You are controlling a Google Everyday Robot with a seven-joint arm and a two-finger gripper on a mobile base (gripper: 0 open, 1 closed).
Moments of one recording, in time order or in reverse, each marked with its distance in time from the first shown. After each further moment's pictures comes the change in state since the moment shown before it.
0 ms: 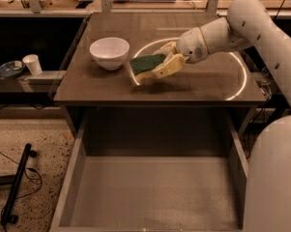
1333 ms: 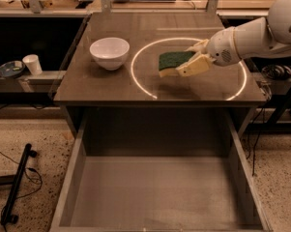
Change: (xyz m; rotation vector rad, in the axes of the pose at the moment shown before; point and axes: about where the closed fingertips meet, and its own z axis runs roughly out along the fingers) arm 0.026 0.005 -0.083 0.374 0.113 0.100
